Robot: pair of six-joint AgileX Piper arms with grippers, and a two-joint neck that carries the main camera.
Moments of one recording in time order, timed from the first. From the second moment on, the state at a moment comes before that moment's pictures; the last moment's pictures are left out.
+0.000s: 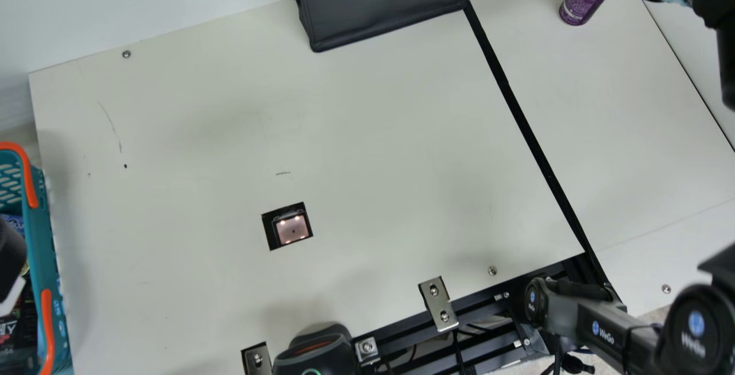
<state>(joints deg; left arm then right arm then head) -5.7 46.4 -67.0 -1.3 61.0 -4.8 -27.4 77.6 -76.8 -2.4 45.3 -3.9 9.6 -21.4</state>
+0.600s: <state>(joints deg) -1.7 43.3 -68.9 -1.5 68.9 0.0 -16.1 59.5 -73.6 -2.0 57.2 -2.4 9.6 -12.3</state>
